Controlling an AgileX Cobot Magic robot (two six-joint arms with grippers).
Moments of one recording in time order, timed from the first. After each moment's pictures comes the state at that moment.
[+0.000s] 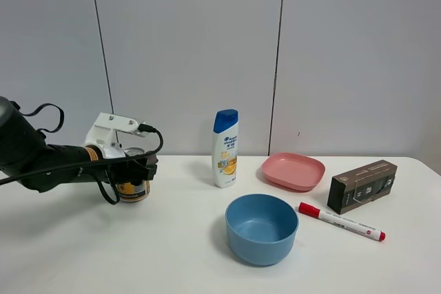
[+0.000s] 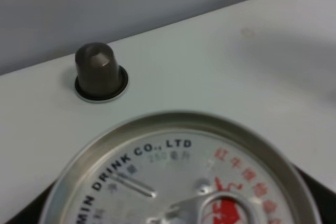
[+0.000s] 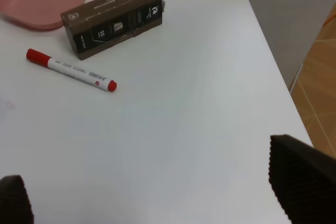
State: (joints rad) left arm -0.20 2.16 -1.01 0.32 -0.65 -0.19; right arm -0.06 0.00 -0.50 0.08 1.06 -0.07
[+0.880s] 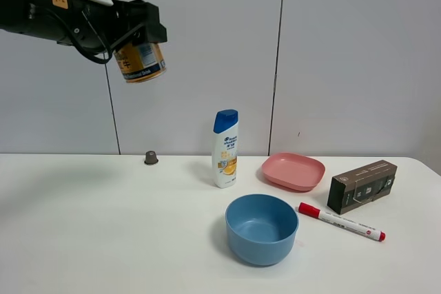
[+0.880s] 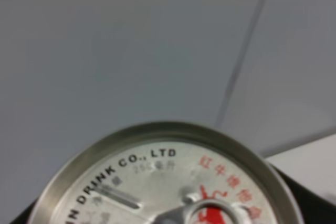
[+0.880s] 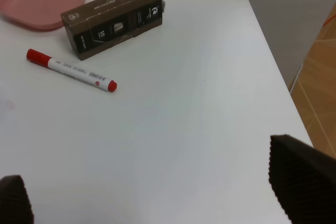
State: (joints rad) left arm -0.42 1.53 -1.01 0.33 -0.30 -0.49; right arm -0.06 0.00 -0.50 0.08 1.06 -0.07
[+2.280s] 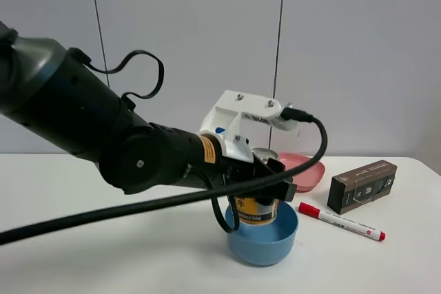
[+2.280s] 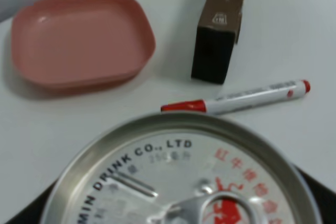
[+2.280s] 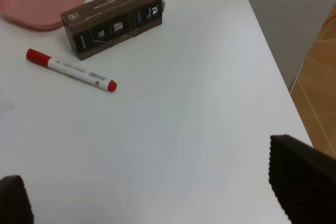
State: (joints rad) left arm -0.81 2.00 -1.01 0.13 -0.47 -0.17; right arm -0.06 0.00 -0.50 0.08 1.06 -0.07
